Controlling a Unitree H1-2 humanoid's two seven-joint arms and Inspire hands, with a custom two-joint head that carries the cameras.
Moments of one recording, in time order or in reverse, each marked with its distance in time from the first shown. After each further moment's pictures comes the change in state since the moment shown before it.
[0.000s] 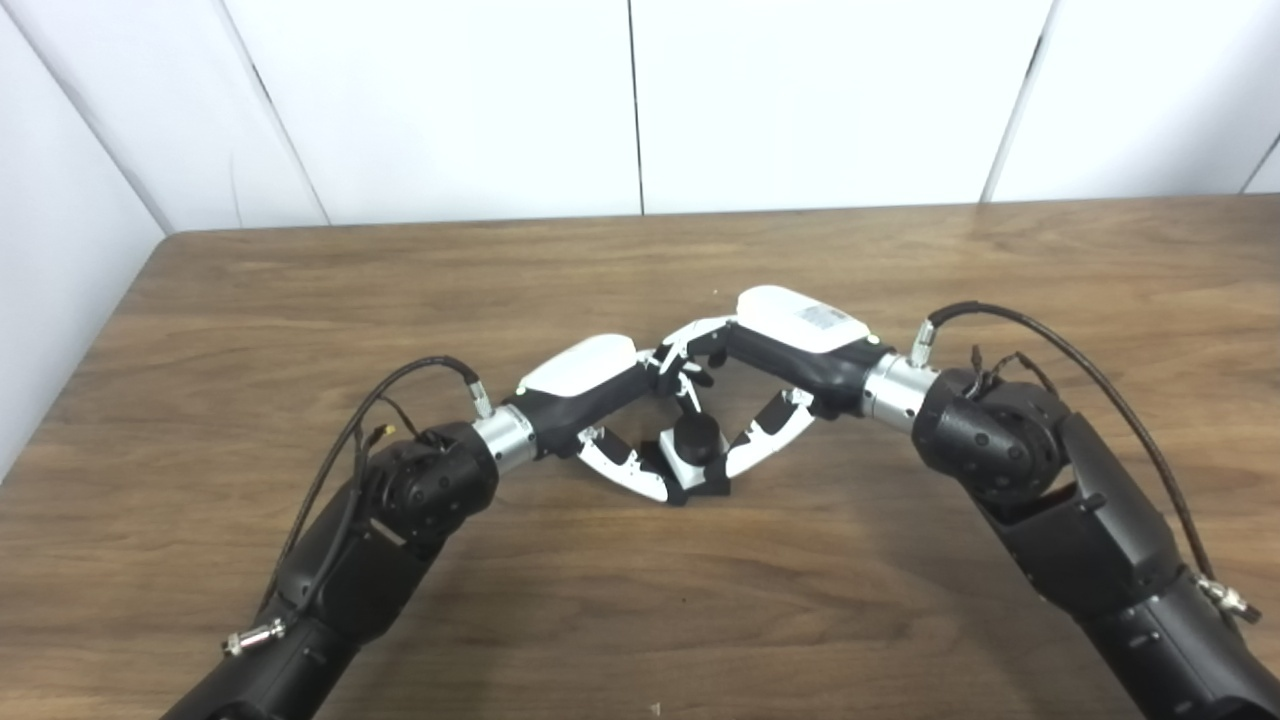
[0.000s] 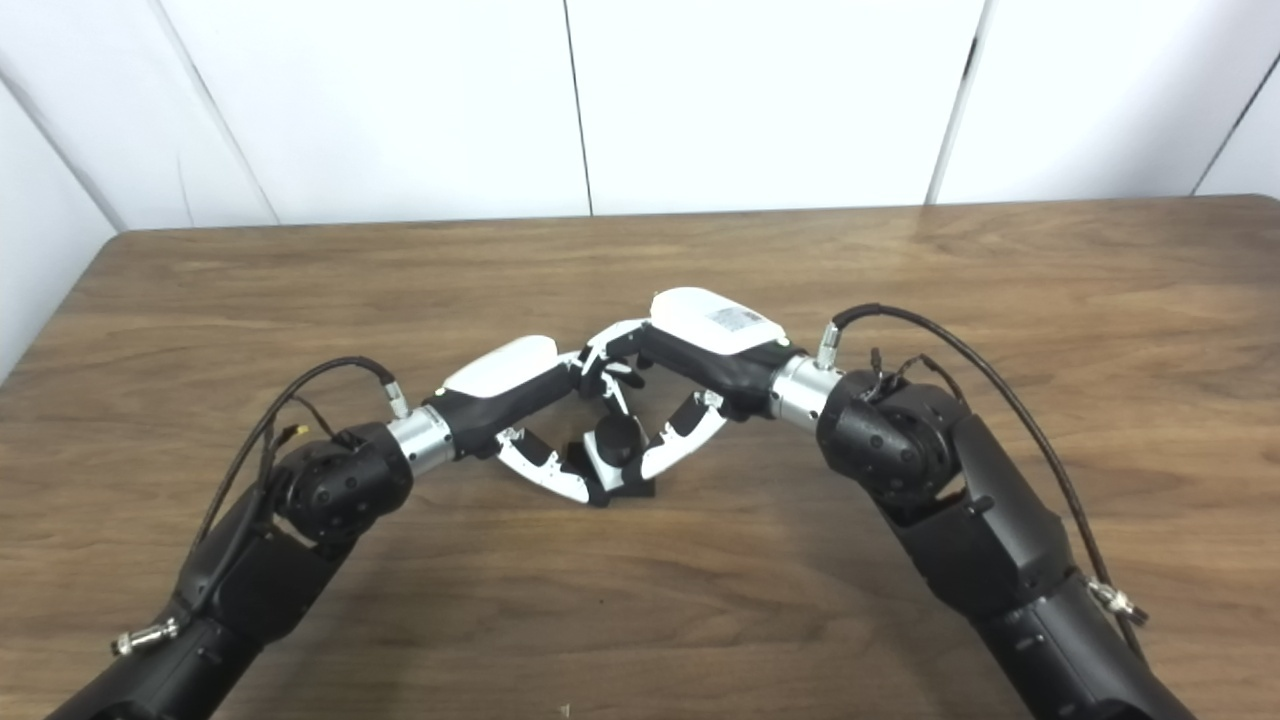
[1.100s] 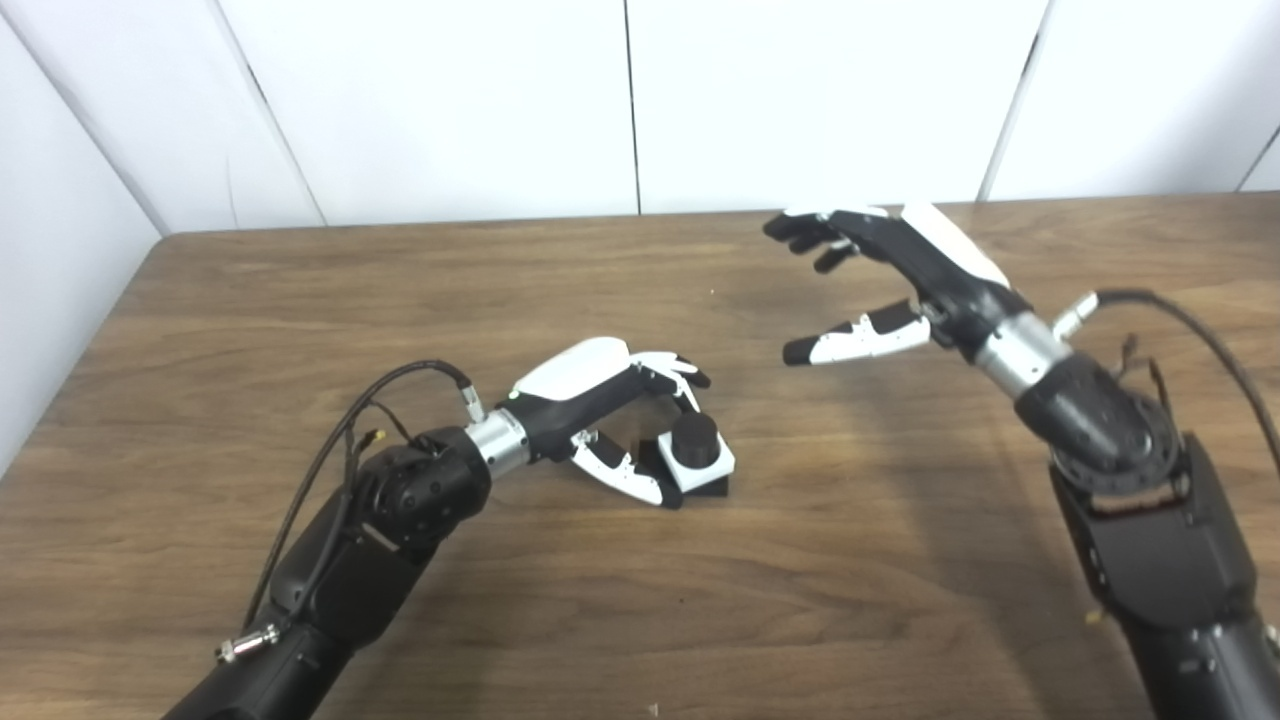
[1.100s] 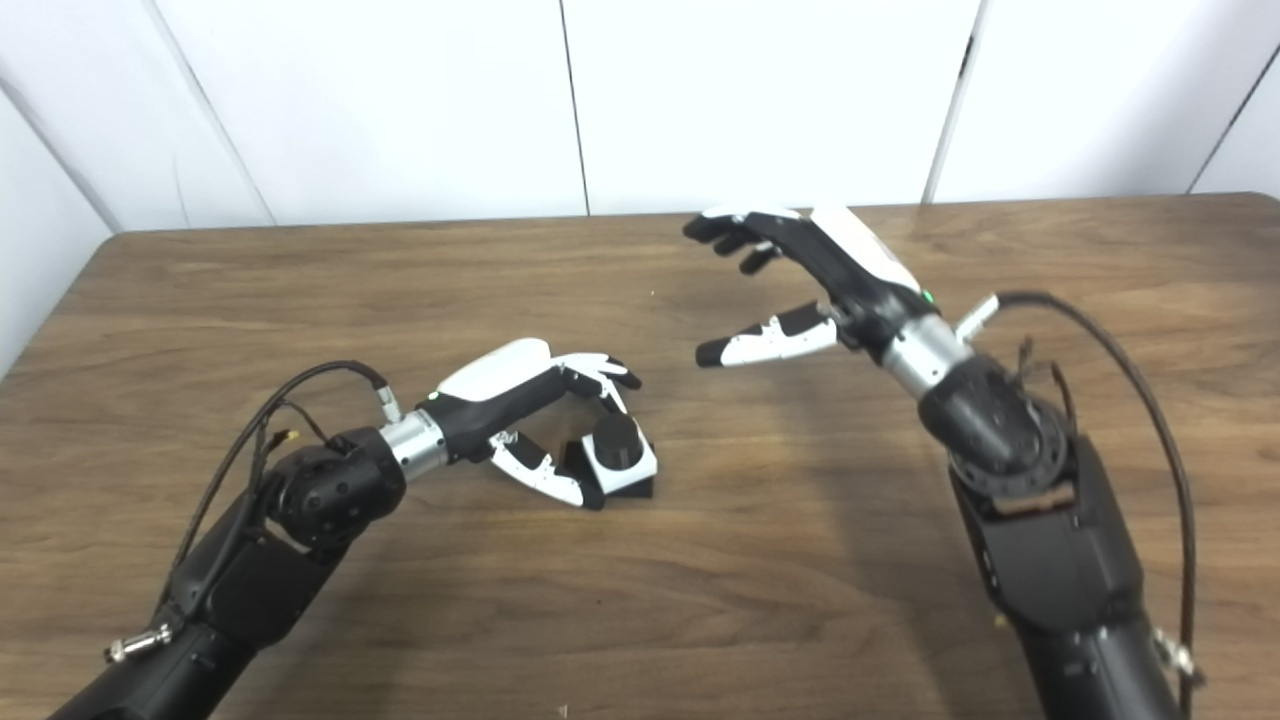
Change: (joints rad) left arm 0.025 0.010 0.023 0.008 -0.022 -0.035 0.013; right arm 0.152 0.068 -0.328 -0.053 0.219 0.120 -0.194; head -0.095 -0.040
